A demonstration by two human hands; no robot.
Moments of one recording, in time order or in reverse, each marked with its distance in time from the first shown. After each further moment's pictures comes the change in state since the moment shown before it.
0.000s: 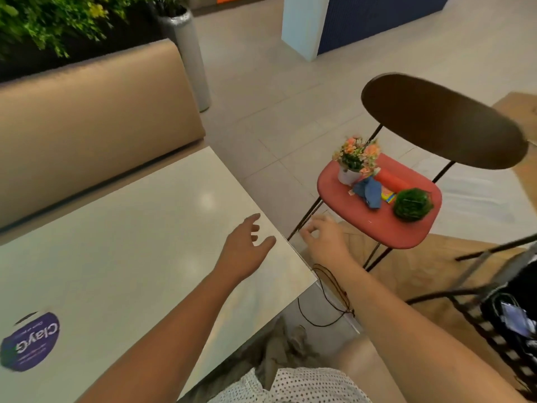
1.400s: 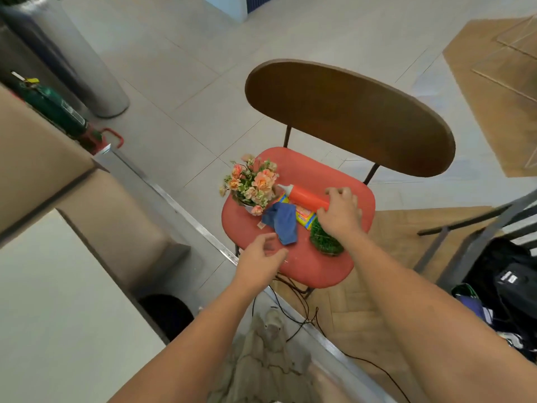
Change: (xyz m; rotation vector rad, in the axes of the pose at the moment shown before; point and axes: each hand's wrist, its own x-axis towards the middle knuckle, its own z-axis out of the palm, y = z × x) left_hand 0.203 0.198 0.297 -0.077 -0.252 -0.143; right_hand 0.254 0.244 -0.249 -0.345 0.137 0.304
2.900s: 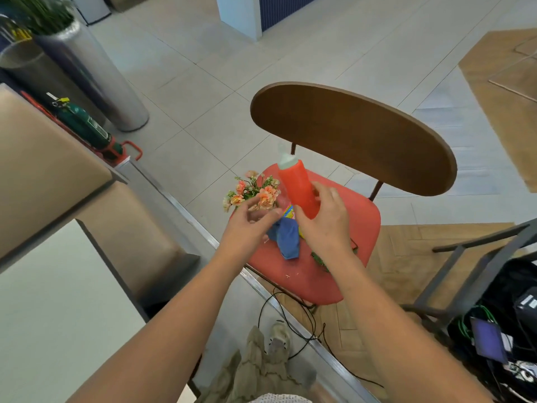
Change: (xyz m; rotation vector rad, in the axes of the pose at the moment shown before) left_hand 0.032 0.079 -0.038 -0.331 0.074 0.058; right_hand -0.031 -0.047 -0.041 0.488 0.250 -0.282
